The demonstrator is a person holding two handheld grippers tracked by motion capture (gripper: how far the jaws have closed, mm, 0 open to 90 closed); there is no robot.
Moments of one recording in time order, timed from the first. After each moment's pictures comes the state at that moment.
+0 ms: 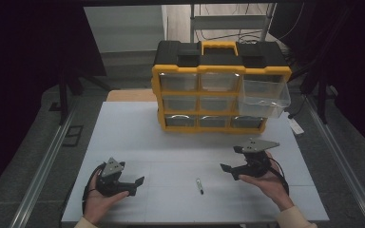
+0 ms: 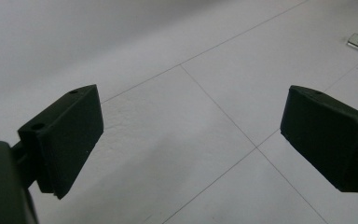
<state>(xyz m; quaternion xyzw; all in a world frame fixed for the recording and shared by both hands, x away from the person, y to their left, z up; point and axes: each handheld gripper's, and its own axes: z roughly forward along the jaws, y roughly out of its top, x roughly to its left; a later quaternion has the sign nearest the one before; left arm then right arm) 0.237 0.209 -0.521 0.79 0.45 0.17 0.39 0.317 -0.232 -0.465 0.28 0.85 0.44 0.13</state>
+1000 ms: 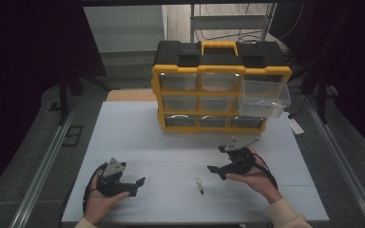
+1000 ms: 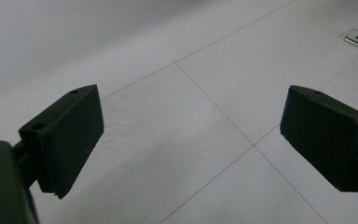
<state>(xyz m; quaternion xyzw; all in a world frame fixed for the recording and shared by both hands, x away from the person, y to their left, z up) 0.238 0.208 -0.522 0.79 0.44 0.16 0.39 0.328 -0.193 -0.468 0.22 0.88 0.42 0.10</state>
